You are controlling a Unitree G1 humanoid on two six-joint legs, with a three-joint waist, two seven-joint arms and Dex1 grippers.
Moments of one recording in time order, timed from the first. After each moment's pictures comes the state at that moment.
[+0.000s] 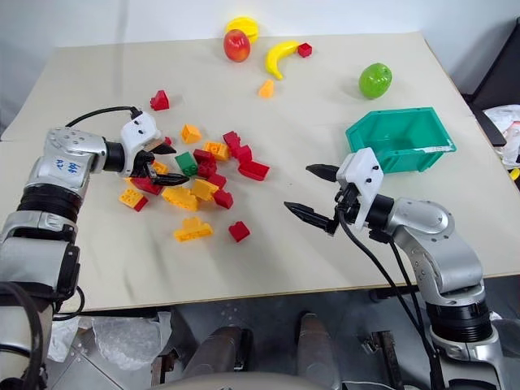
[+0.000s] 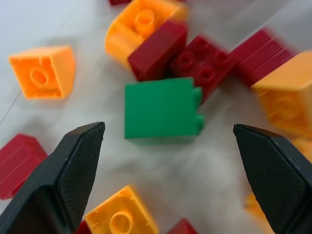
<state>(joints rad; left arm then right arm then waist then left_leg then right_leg) -1.10 0.66 -0.21 1.01 0.16 0.06 -1.02 -0.33 -0.62 -0.05 -0.37 0.50 0.51 0.82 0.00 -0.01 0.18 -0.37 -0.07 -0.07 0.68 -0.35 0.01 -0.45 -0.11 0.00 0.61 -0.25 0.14</state>
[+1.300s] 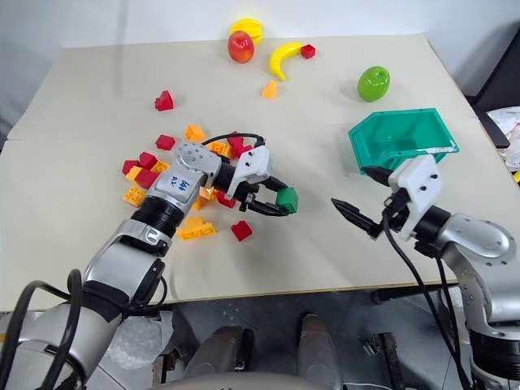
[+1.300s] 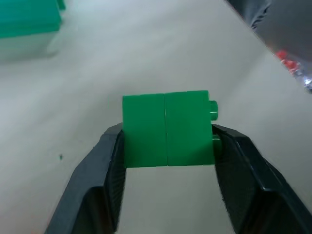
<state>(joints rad) -1.06 0.21 -0.27 0.83 0.01 0.00 -1.27 -0.10 -0.73 -0.30 -0.47 0.51 0.53 0.75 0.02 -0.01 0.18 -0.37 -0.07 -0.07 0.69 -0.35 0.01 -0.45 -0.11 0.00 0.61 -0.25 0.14</state>
